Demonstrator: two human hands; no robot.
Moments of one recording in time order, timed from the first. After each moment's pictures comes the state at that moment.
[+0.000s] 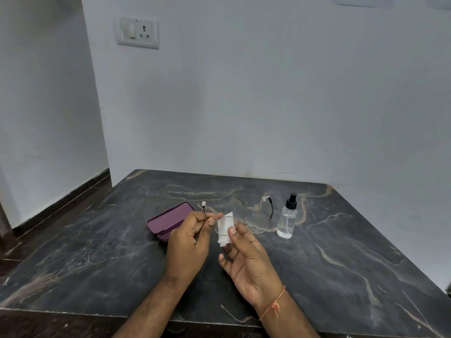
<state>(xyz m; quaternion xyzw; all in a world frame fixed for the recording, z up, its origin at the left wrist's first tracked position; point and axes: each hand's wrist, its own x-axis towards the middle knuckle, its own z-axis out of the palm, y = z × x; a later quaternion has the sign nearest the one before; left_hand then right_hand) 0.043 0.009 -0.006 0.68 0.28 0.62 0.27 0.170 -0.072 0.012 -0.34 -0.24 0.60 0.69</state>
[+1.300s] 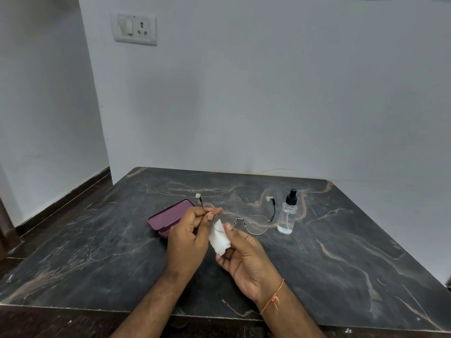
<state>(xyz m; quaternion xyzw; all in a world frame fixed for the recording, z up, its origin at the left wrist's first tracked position) 0.043 0.007 -0.006 0.67 0.29 0.61 0.31 0.166 -0.073 0.016 -0.37 -0.26 0.62 0.64</state>
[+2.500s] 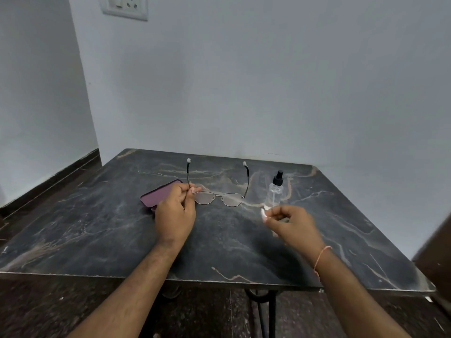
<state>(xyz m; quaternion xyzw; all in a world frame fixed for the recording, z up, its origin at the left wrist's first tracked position) 0.041 0.021 -0.012 0.65 0.43 0.59 0.21 0.284 -0.126 0.033 -0.74 -0.47 0.17 0.45</state>
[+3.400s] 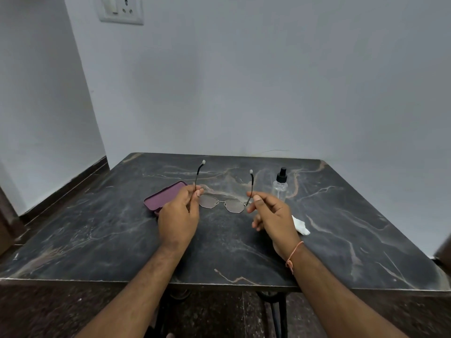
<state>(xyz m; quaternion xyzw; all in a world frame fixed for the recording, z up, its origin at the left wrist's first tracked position) 0.041 0.023 -0.015 0.70 0.42 0.56 0.14 0.255 -0.078 0.003 -0.54 -0.45 0.30 0.65</state>
